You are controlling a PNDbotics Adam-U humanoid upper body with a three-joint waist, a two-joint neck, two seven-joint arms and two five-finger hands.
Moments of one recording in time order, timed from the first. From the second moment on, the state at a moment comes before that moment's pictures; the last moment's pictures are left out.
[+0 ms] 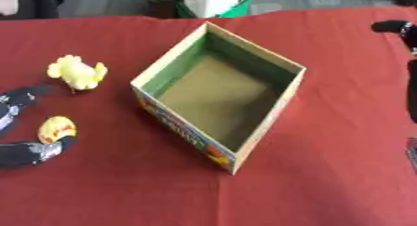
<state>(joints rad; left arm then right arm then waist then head) -0.43 0.91 -0.51 -1.79 -0.44 0.39 0.01 -0.23 -0.53 -0.07 -1.98 -0.28 -0.45 -0.13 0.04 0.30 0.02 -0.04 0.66</state>
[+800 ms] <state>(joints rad) -0.45 0.91 -0.48 -1.76 -0.53 0.41 -0.23 -0.22 -0.52 -0.07 -1.98 -0.27 -0.45 -0.13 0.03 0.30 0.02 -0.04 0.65</state>
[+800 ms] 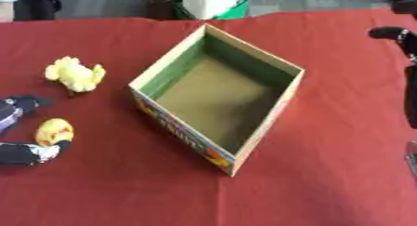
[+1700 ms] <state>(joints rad) -0.50 0.92 -0.36 -1.78 -0.67 0.39 -0.72 -0.21 -0.51 -0.07 -1.98 -0.27 -0.44 -0.12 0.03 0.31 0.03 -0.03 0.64</state>
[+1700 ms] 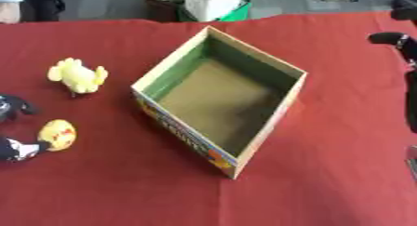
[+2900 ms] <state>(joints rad) -0.52 0.88 -0.37 -1.75 -0.72 0.37 -0.76 -0.21 -0.50 -0.07 -1.98 -0.26 -0.43 -0.11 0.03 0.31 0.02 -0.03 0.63</state>
